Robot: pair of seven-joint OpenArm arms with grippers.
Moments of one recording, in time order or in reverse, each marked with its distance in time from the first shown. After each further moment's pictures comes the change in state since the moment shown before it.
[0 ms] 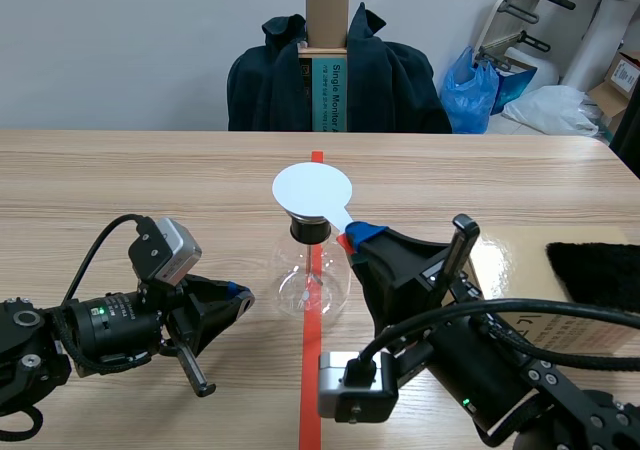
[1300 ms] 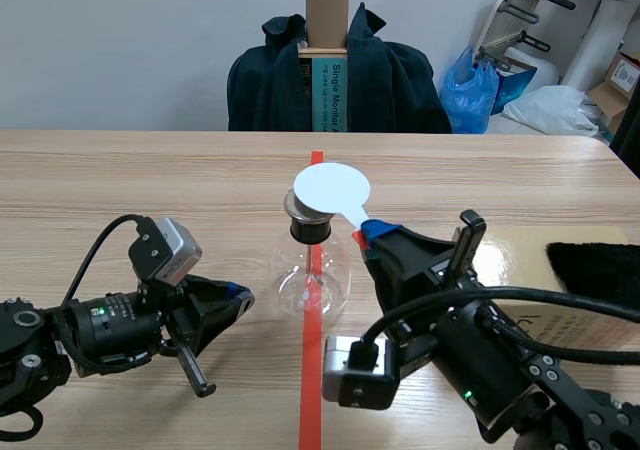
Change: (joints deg) left arm 0.0 0.0 0.0 0.0 0.0 0.0 0.0; right arm 0.0 0.0 0.0 0.0 0.0 1.7 -3.6
